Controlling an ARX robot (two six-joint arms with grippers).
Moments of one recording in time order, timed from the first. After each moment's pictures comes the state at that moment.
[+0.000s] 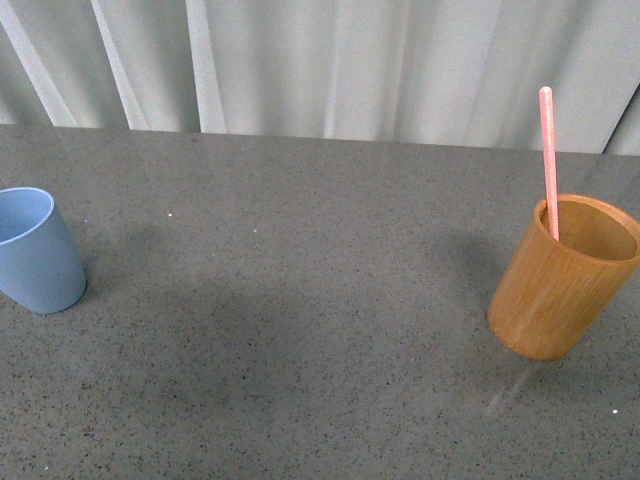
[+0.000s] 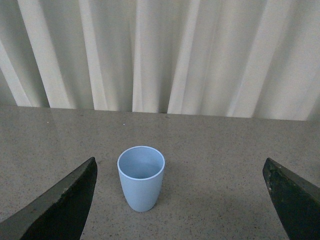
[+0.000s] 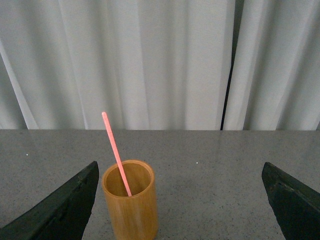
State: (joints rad) left arm 0.00 0.00 0.02 0.00 0.00 0.00; right arm 0.00 0.00 0.02 0.00 0.00 0.00
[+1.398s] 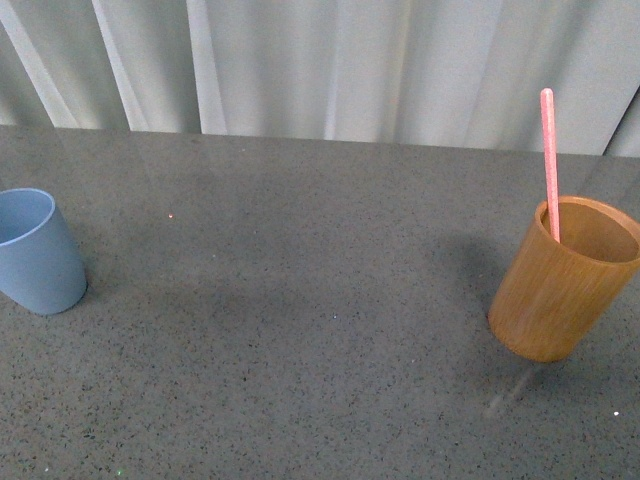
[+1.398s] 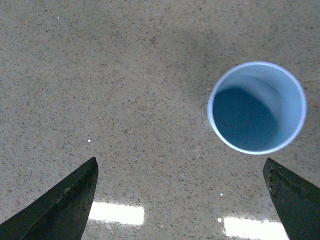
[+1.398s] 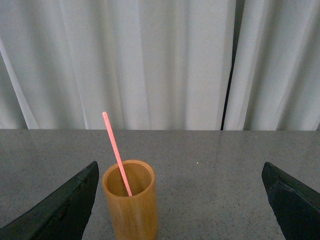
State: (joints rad) left arm 0.23 1.59 1.10 -0.48 -0.03 0.28; right arm 0.00 0.00 0.02 0.00 0.00 0.00
